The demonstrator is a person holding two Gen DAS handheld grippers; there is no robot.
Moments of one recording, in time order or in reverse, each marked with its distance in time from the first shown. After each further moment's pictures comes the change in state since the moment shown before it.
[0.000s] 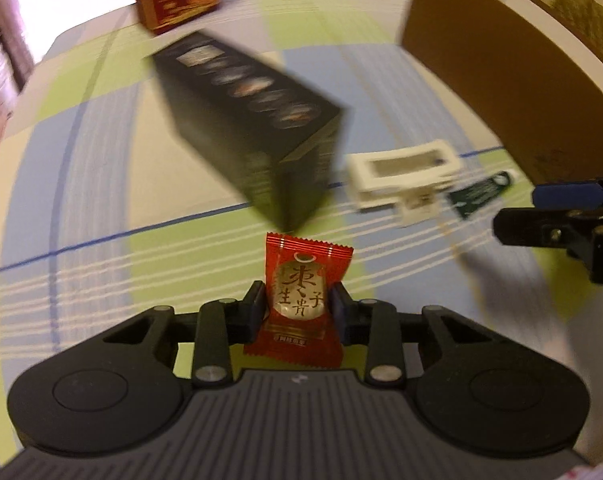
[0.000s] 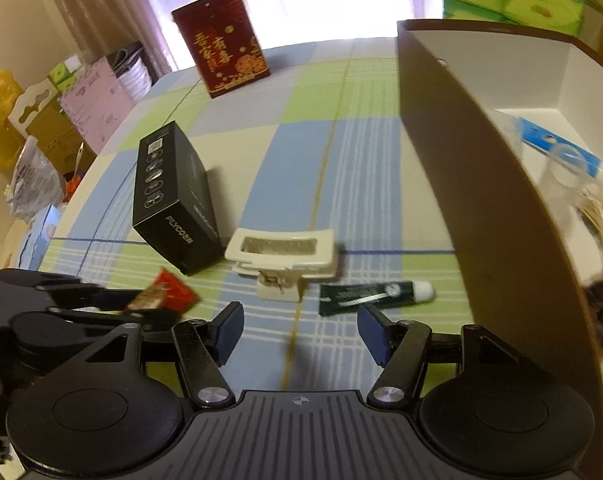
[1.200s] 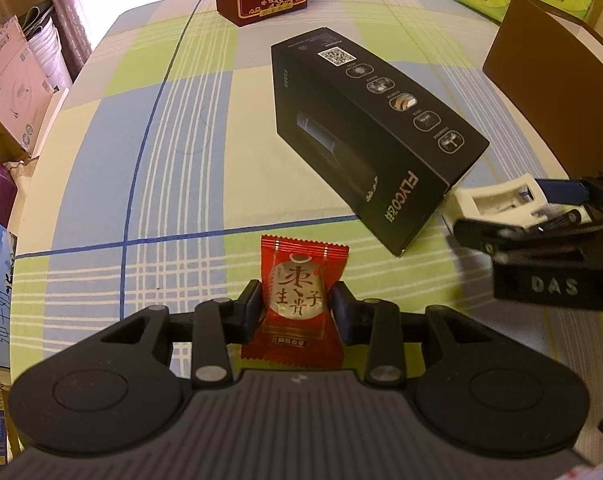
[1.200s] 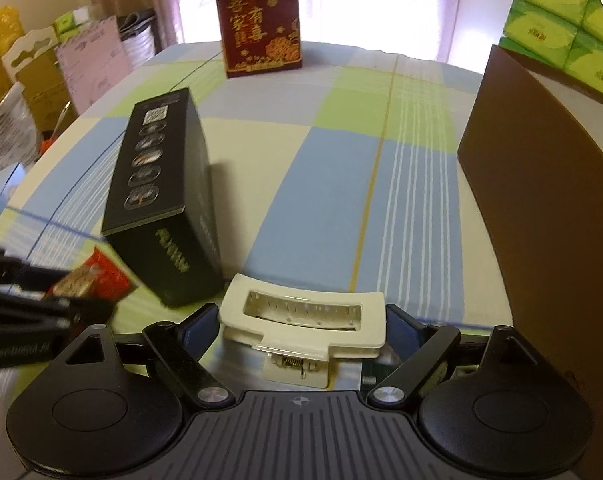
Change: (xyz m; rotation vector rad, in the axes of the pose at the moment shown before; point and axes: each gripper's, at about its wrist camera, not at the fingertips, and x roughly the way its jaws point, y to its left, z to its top) left arm 0.004 0.047 0.006 -0.103 -0.012 0.092; right arm 0.072 0.043 0.013 -0.190 -0.011 -0.114
